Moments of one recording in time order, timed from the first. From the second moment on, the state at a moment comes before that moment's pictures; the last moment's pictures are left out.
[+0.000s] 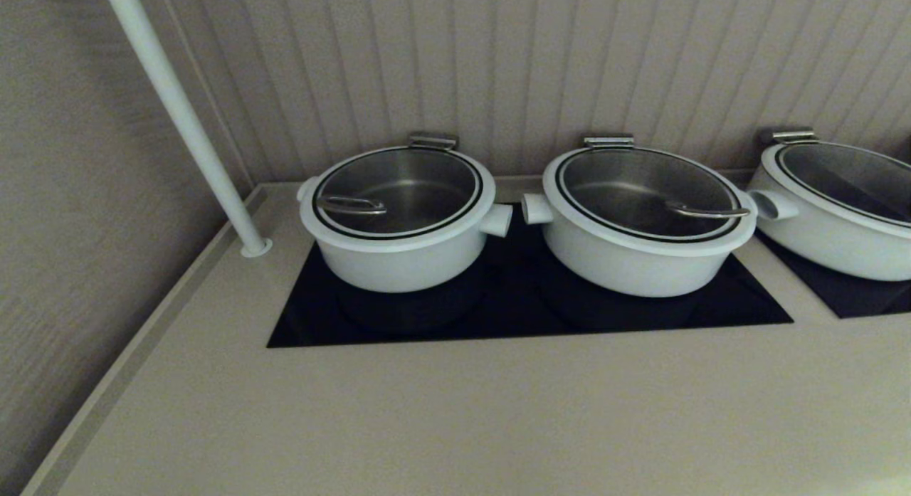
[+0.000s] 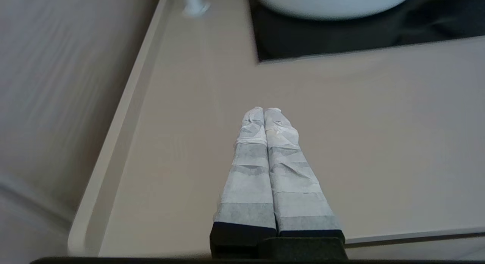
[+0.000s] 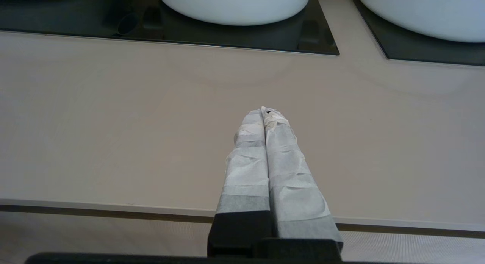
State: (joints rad) left arm 0.01 0.00 -0.03 0.02 -0.04 0.09; right arm 0.00 0.00 0.00 0.00 0.03 -0.08
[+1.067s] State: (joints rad) left arm -0.14 0.63 -0.43 -0.19 -0.13 0.11; right arm 0.00 0.00 0.00 0.00 0.03 -0.09
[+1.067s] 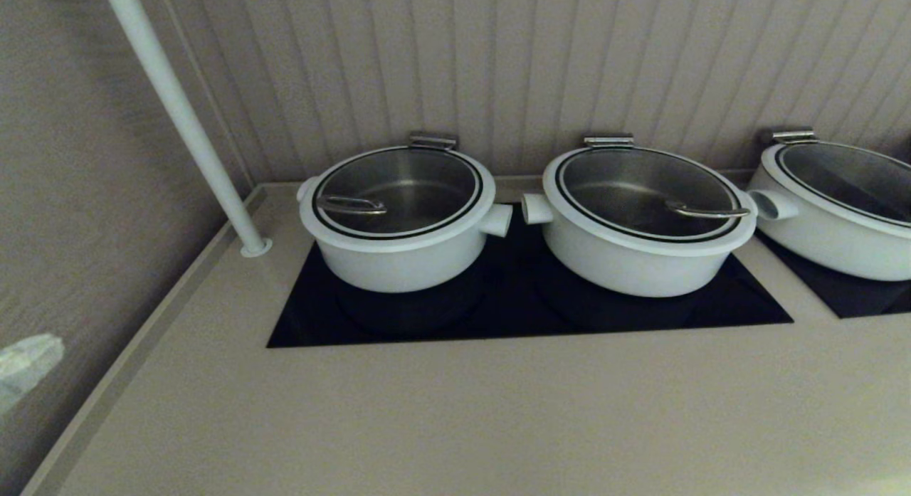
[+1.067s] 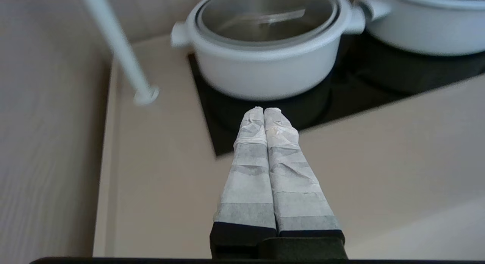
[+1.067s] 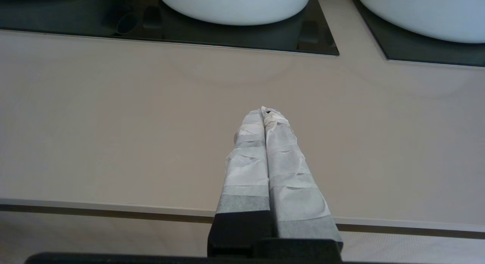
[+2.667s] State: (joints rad) left arm -0.38 1.34 -0.54 -0.57 -0.12 0.11; right arm 0.00 0.00 0.00 0.00 0.03 -0.09
